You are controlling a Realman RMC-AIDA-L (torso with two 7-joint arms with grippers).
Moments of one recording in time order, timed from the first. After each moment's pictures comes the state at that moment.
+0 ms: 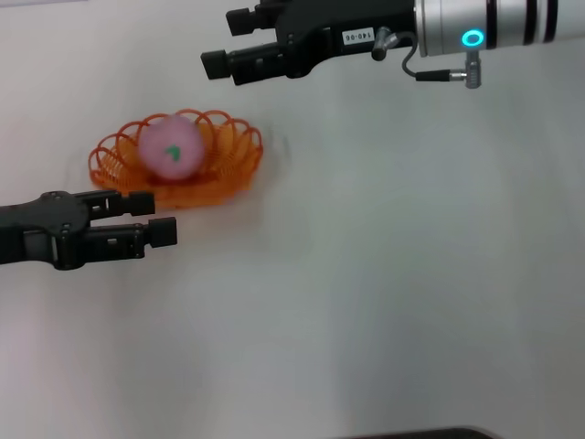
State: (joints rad) left arm -0.39 -2.16 0.57 1.01 2.12 1.95 -1.87; right arm 0.77 2.09 -1.02 -0.70 -1.78 -1.38 1.70
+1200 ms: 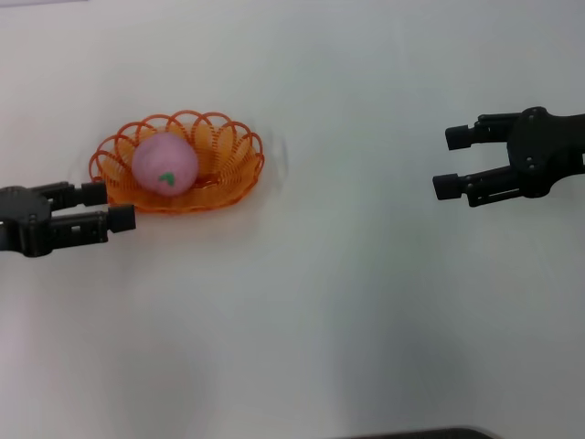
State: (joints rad) left arm -0.38 -2.14 0.50 1.02 2.18 1.87 -1.83; right arm 0.40 2.00 -0.82 -0.97 -2.01 -1.75 1.71
